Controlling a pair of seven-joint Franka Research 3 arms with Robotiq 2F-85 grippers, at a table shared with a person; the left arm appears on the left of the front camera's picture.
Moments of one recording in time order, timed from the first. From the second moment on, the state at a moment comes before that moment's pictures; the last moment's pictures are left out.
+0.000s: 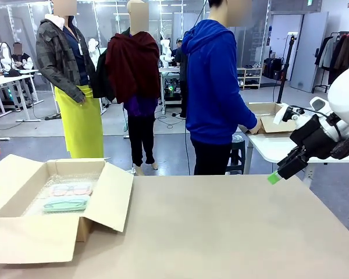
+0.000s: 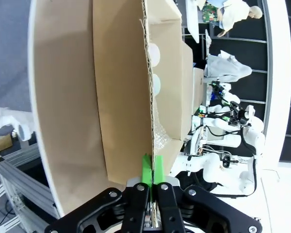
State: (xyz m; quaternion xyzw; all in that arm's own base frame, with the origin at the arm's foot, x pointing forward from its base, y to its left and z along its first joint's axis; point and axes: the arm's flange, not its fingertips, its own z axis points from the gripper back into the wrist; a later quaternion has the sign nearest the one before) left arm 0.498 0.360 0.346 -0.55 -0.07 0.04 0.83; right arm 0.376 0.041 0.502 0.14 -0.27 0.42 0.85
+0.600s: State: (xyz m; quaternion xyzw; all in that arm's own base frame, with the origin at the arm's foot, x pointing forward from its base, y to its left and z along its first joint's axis) left arm 0.501 0.363 0.346 -0.54 -0.07 0.03 0.83; right arm 0.376 0.041 0.502 0.14 -0.27 0.42 0.85
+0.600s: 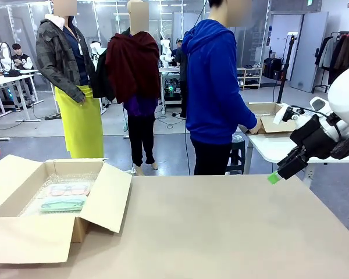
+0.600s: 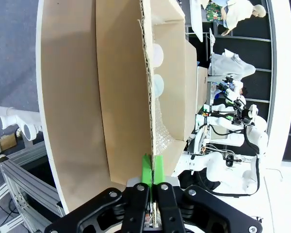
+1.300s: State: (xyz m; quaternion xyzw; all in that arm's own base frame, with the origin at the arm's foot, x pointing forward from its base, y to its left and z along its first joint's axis) left arm 0.503 0.382 0.351 -0.50 -0.11 0.05 0.86; right arm 0.376 0.041 0.502 0.14 -0.27 0.42 0.85
